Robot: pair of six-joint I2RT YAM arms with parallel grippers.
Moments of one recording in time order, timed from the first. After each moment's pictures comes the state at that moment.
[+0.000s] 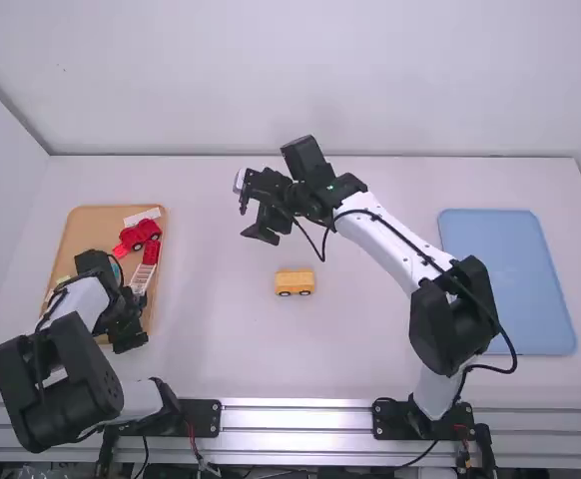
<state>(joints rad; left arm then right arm) 0.55 1.43 0.66 -0.71 -0.09 -1.57 0.59 1.87 1.57 -0.51 -0.58 -0.71</state>
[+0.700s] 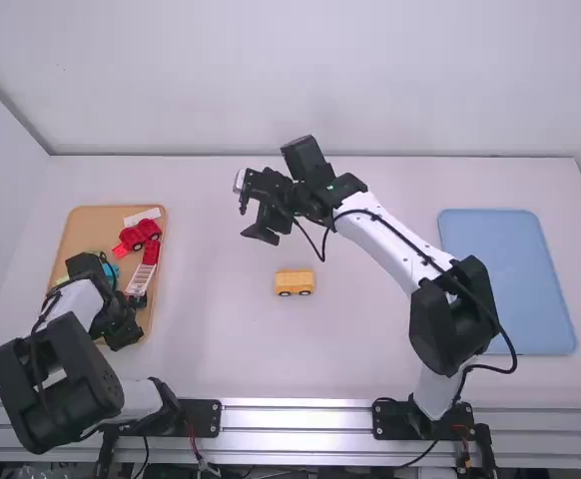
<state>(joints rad) 0.60 1.43 0.66 -0.70 -0.09 -1.63 0.59 1.87 1.57 -0.51 -0.58 -0.71</state>
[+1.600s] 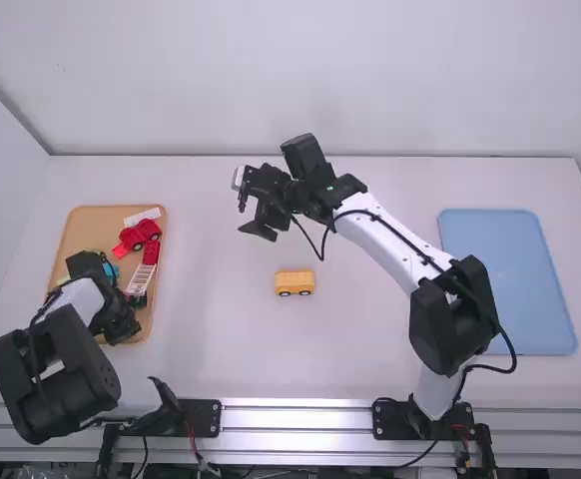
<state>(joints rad) 0.60 1.47 0.65 -0.60 -0.11 -1.63 0.59 1.87 1.56 -0.44 -0.58 -0.71</state>
